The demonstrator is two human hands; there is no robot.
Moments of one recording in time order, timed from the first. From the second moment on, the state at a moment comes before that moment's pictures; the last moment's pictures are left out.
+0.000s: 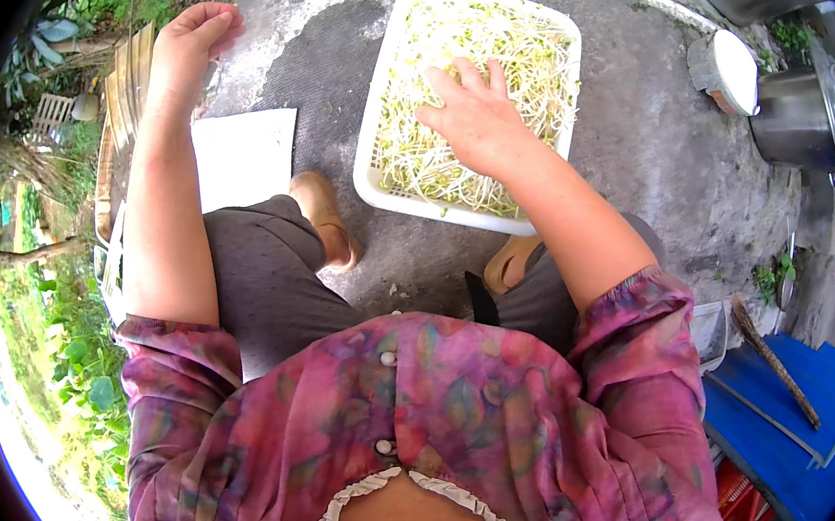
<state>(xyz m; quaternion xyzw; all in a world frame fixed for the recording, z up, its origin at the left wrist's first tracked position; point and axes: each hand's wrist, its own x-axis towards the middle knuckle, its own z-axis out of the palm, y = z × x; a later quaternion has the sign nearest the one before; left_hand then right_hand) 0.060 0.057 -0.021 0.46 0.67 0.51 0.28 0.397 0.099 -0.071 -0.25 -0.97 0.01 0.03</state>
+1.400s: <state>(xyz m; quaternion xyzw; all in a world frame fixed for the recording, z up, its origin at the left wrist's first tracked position) 0.225 0.065 -0.071 0.68 0.65 -0.12 0.32 0.454 0.145 -0.029 -0.28 -0.88 0.19 0.32</state>
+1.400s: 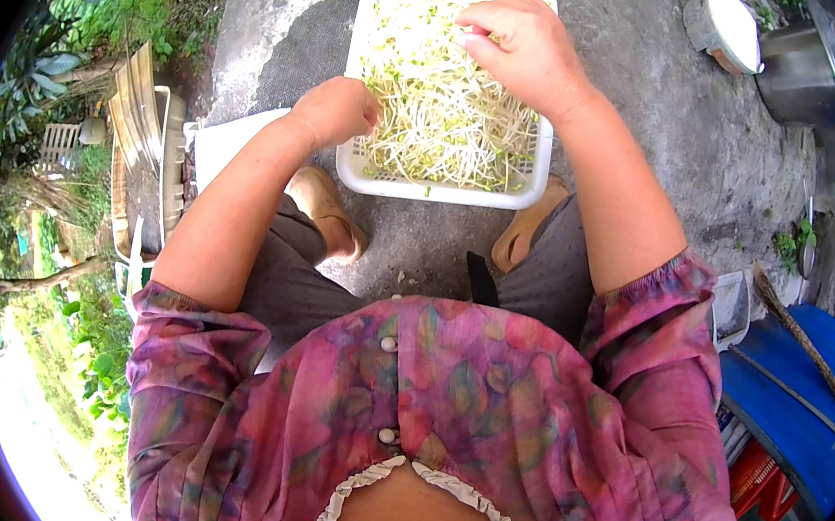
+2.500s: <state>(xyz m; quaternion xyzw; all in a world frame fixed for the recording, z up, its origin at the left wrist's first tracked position) 0.162 0.049 -0.011 0.67 0.65 0.20 0.31 0.374 0.093 -0.082 -0.17 -0.90 0.32 0.24</state>
